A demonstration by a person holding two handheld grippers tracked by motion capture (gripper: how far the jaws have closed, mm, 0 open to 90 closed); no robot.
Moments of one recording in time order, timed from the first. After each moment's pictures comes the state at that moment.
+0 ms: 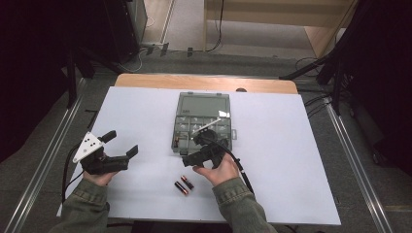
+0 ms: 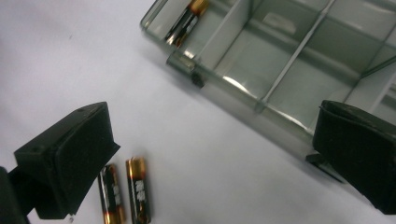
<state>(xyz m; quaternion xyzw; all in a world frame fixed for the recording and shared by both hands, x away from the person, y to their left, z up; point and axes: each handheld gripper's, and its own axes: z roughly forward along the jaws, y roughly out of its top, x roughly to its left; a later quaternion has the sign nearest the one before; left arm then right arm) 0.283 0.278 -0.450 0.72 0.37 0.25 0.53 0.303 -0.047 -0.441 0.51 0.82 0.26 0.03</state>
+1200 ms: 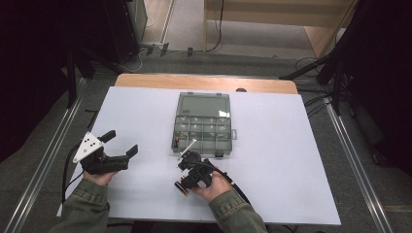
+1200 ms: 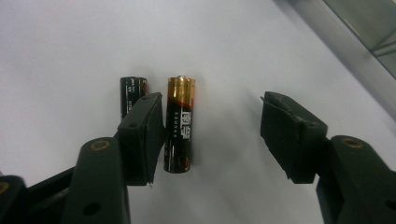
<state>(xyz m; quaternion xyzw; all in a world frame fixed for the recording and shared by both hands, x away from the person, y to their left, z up) 0.283 0.277 -0.451 0.72 0.37 0.25 0.52 0.269 -0.009 -0.474 0.41 0.90 0.16 0.03</state>
